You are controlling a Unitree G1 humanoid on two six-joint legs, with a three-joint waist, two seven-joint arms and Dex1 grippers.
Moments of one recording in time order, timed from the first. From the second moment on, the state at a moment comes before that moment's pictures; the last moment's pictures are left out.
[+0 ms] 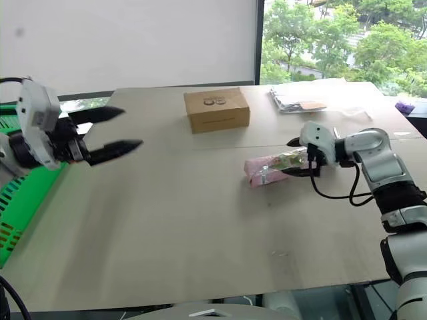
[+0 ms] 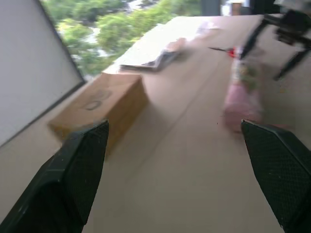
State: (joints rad) left arm -0.23 1.04 0.42 -0.39 -0.80 0.69 -1.03; right arm -0.80 -0.76 0.29 0.63 0.09 -0.02 1.28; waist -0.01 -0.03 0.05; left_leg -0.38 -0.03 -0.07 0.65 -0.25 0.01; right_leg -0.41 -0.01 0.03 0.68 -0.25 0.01
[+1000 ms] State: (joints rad) left arm -0.11 1.04 0.43 -0.55 -0.89 0.84 -0.94; right arm -1.17 -0.59 0.44 1.34 -0.45 -0.38 1.16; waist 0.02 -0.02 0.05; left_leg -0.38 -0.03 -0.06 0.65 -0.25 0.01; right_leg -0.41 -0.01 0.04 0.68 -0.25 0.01
